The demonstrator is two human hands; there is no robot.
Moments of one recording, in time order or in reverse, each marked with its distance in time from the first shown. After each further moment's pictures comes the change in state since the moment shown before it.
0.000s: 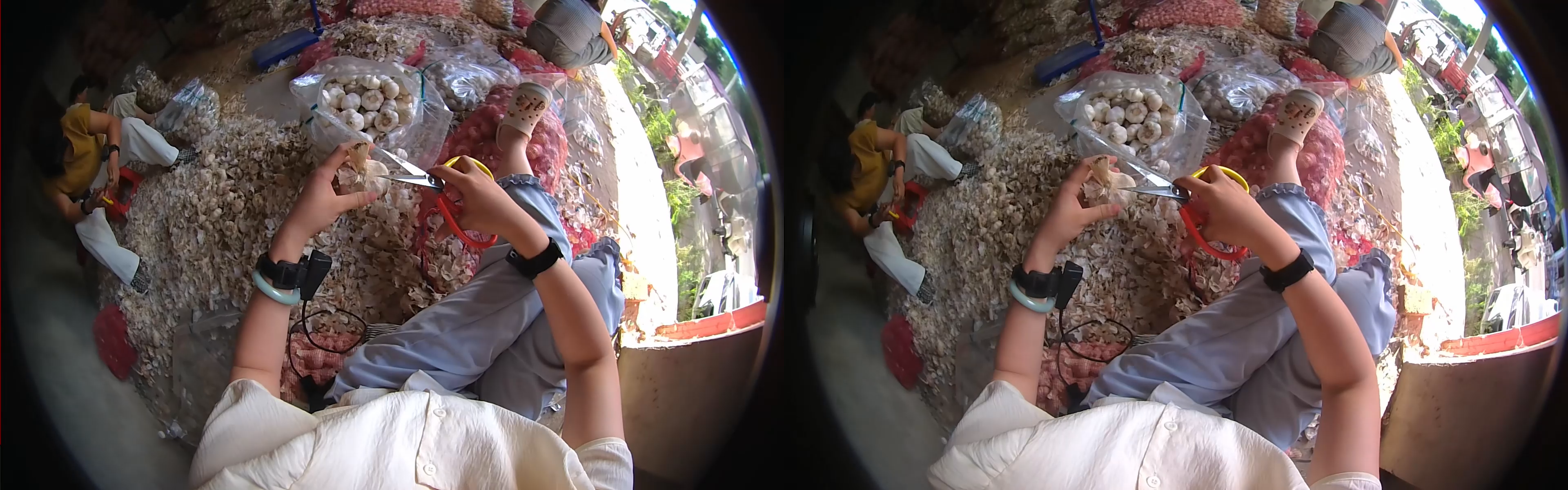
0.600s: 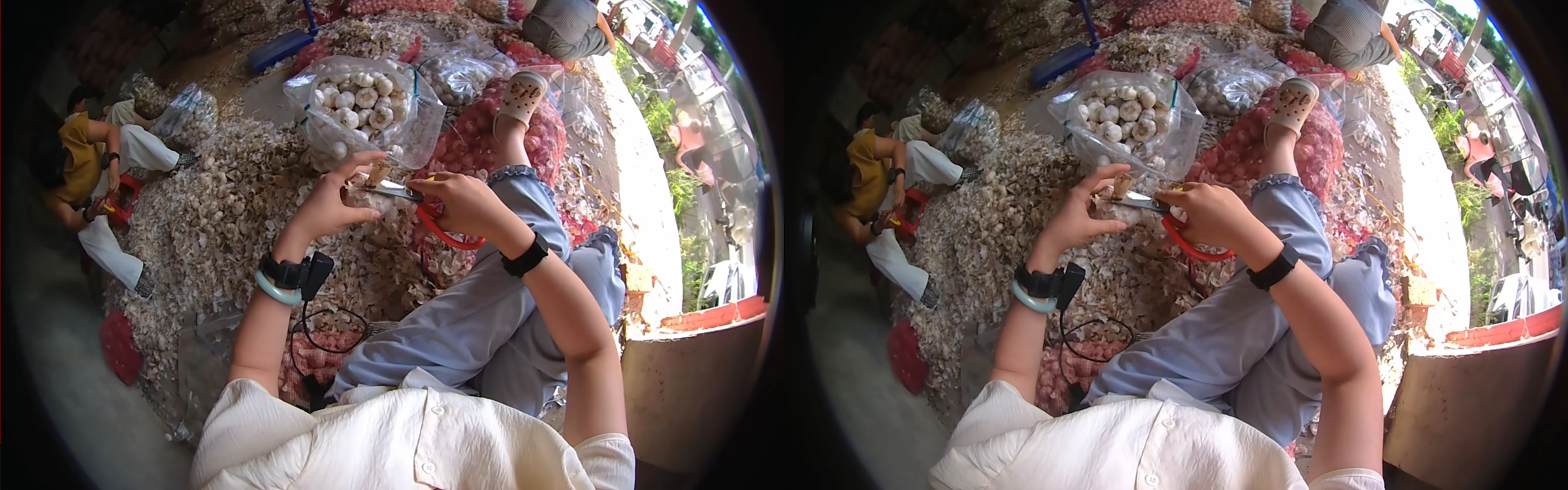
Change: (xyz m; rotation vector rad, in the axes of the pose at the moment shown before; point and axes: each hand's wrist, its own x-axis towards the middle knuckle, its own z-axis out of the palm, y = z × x) left_hand 0.002 -0.001 0.011 0.089 -0.216 0.003; right_hand 0.000 -0.011 0.014 -0.151 0.012 -0.092
